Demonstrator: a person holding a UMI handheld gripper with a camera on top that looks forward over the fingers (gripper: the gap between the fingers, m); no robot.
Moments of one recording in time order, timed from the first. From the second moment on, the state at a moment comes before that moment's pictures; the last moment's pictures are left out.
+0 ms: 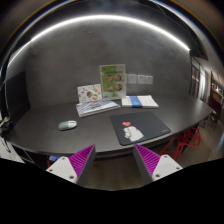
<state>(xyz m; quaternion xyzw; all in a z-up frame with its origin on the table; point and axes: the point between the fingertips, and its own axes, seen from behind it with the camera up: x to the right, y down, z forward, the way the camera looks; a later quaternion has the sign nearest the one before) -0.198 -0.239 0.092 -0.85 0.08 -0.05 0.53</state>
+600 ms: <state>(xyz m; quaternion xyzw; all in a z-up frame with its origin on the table) -0.429 -0.063 -0.014 -0.87 -0.14 0.10 0.46</state>
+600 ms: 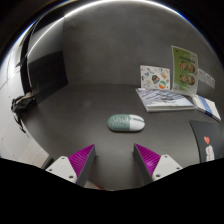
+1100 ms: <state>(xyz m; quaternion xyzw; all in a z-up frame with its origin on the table) -0.462 0.081 -0.016 -0.90 -0.06 0.03 0.43</state>
